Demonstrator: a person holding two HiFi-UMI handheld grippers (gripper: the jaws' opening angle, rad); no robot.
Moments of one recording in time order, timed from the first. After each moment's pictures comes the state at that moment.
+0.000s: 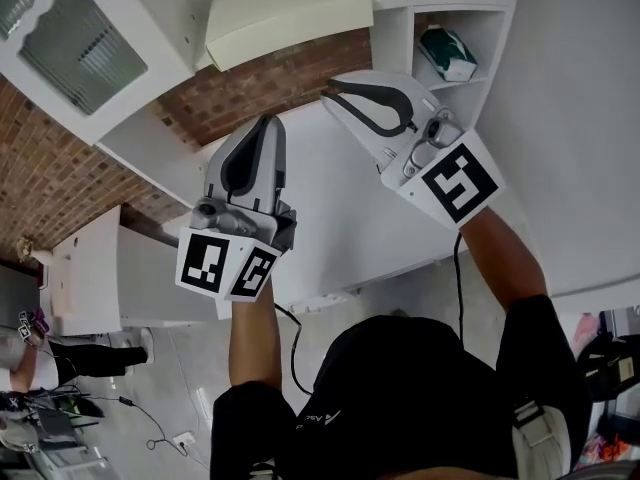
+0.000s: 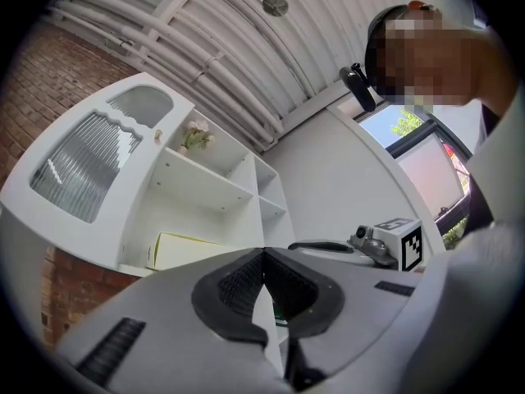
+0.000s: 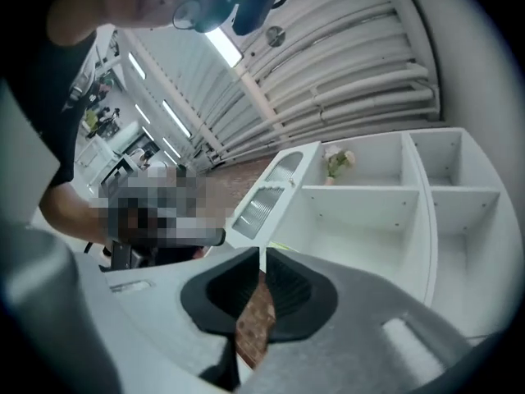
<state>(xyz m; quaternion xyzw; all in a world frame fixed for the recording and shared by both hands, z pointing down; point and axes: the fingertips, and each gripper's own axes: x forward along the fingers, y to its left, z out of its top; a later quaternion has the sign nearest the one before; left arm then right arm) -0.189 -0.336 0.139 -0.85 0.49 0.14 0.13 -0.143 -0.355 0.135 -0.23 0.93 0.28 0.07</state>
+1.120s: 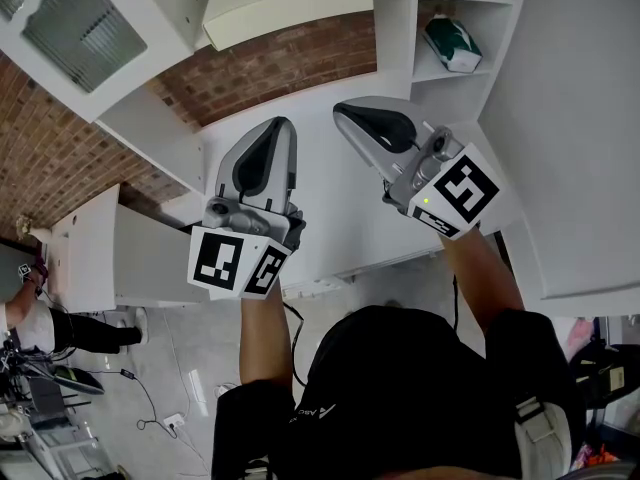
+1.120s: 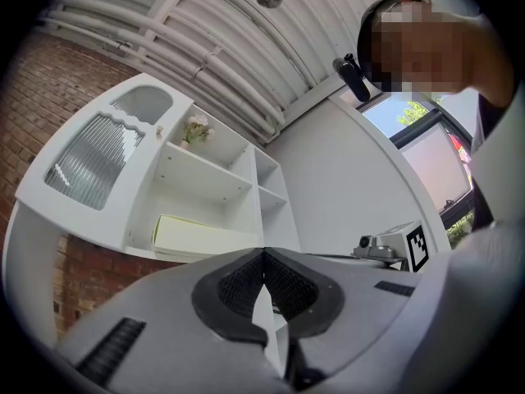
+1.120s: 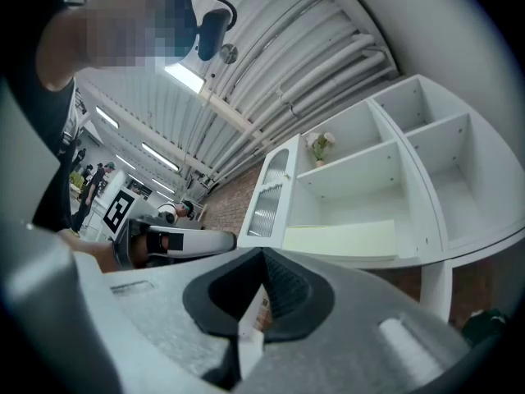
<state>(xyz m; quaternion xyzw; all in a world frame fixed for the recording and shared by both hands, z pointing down) -0.170 -0.325 0.170 -0.84 0.52 0.12 0.12 -0.122 -0.343 0.182 -0.18 0.96 0.16 0.12</state>
